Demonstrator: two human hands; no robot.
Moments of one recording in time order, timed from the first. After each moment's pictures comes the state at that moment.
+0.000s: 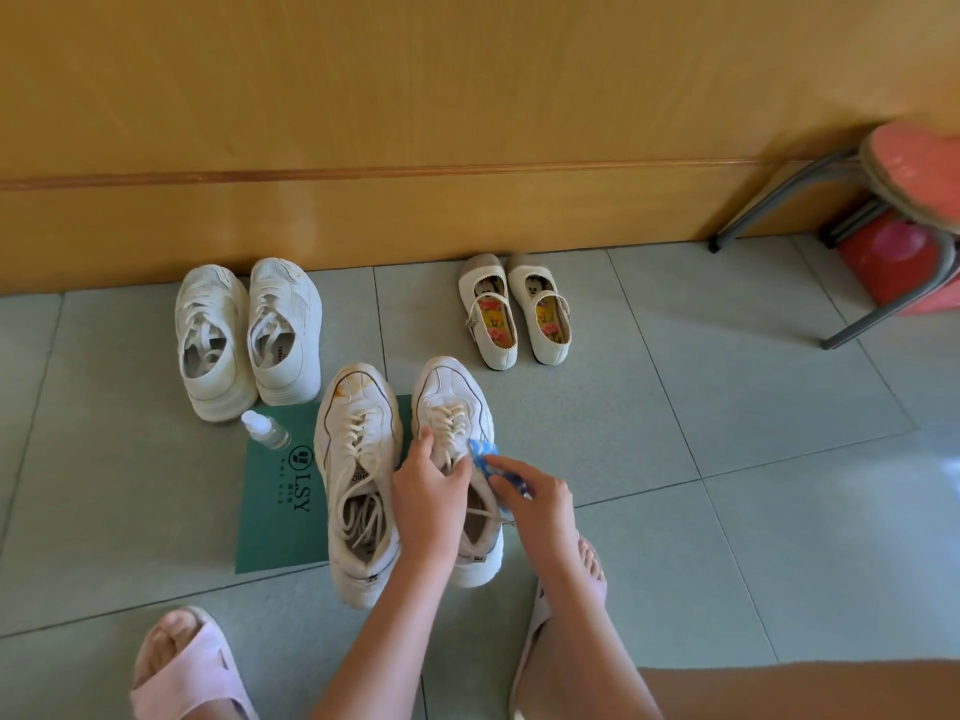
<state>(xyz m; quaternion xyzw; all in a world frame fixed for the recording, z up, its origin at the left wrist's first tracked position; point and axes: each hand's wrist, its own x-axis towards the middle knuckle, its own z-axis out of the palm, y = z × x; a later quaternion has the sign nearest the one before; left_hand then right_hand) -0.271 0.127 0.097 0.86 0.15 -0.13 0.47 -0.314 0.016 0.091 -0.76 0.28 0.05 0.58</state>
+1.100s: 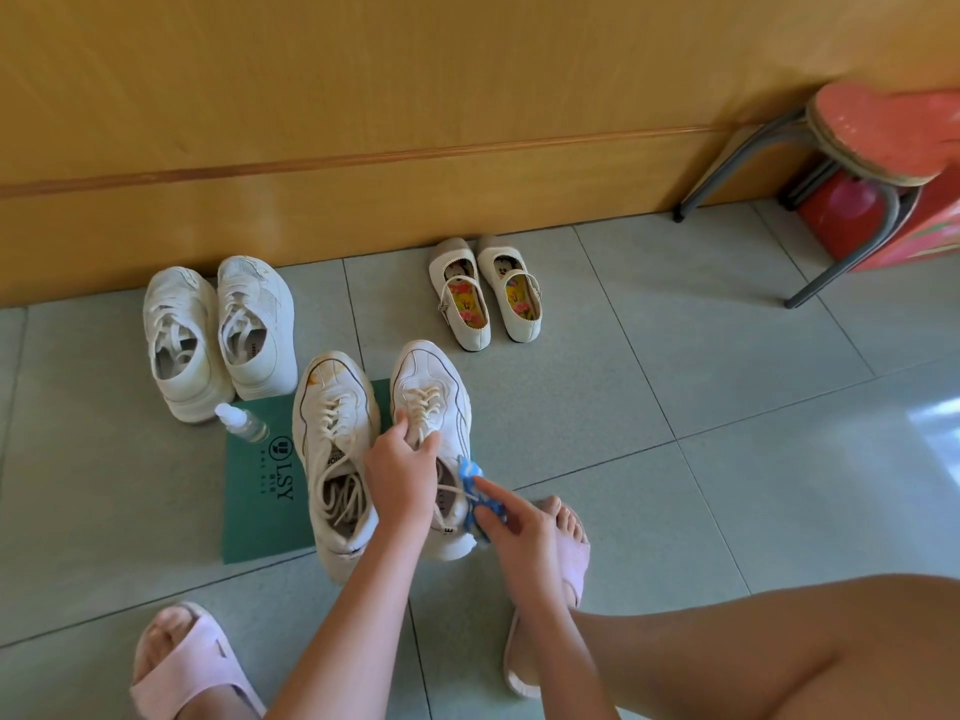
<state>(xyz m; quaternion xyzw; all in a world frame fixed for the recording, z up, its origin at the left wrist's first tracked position) -0.270 0.129 0.088 0.88 0.13 -0.11 0.44 -0.372 0.033 0.139 -0.73 0.29 0.10 0.61</state>
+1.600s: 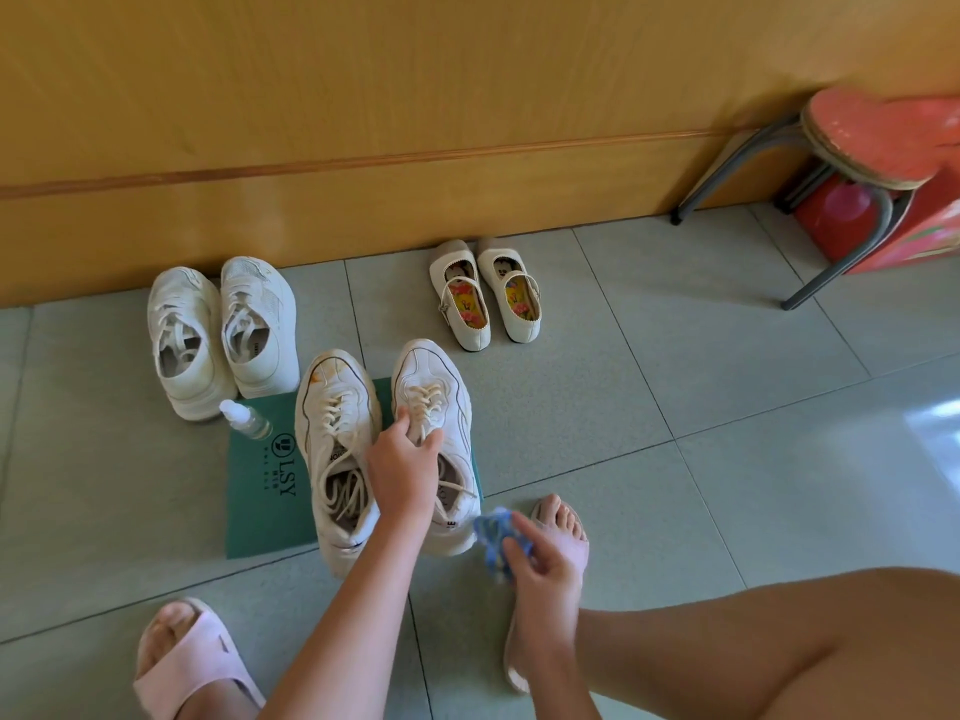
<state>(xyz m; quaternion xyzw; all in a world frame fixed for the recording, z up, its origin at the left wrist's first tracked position) -0.270 0.131 0.089 0.88 0.12 -0.12 0.44 -0.414 0.046 0.094 -0.65 0.46 0.00 0.60</state>
